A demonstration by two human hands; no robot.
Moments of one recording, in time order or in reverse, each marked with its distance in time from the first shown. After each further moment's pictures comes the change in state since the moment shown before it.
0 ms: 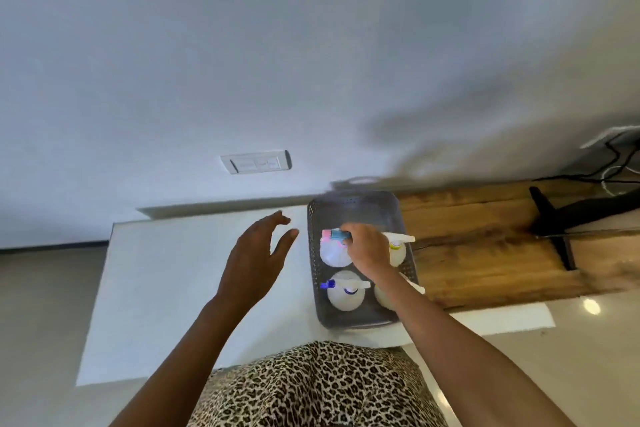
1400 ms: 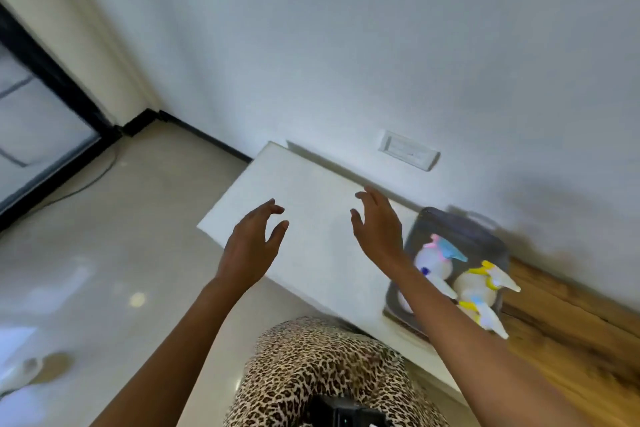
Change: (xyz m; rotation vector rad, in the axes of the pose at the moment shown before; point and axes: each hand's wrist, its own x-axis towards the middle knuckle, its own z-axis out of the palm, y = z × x) left_hand -0.194 -0.079 -0.059 -0.043 0.473 -0.397; right_hand -0.090 -0.144 0.034 0.005 -0.024 -0.612
